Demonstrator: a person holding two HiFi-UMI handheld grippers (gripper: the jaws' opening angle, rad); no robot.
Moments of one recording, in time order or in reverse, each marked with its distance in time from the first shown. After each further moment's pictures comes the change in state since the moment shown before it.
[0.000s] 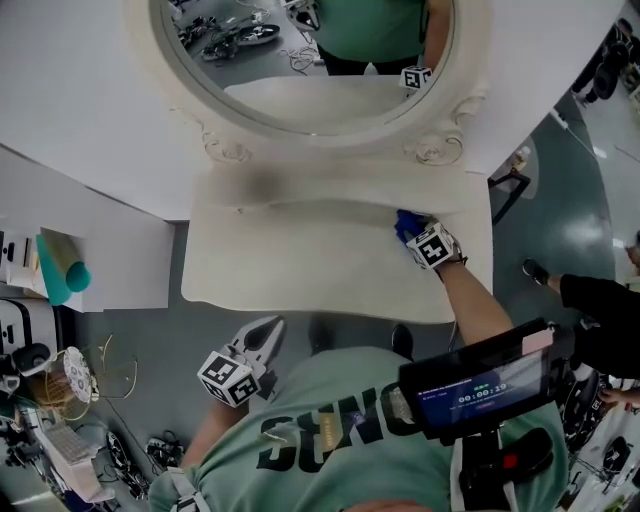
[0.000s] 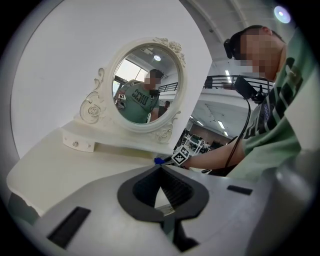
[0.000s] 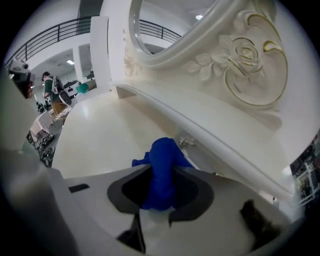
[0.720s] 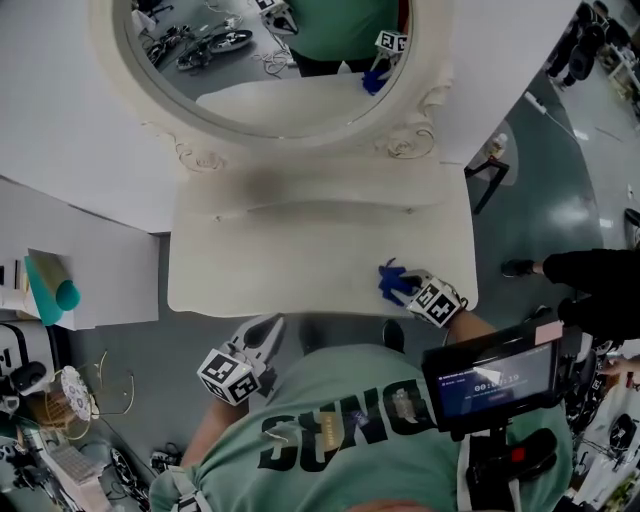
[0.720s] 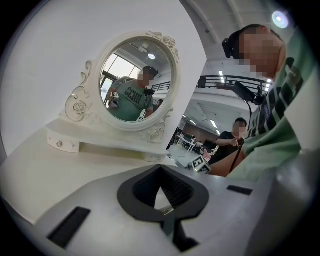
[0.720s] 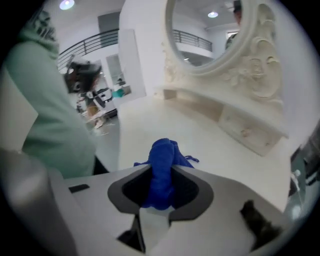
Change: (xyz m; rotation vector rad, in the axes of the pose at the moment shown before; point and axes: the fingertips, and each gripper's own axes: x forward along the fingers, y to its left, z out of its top) left arm 0.032 -0.023 0.001 0.023 0.012 -0.083; right arm -0.087 0.125 -0.091 -0.116 -0.061 0.288
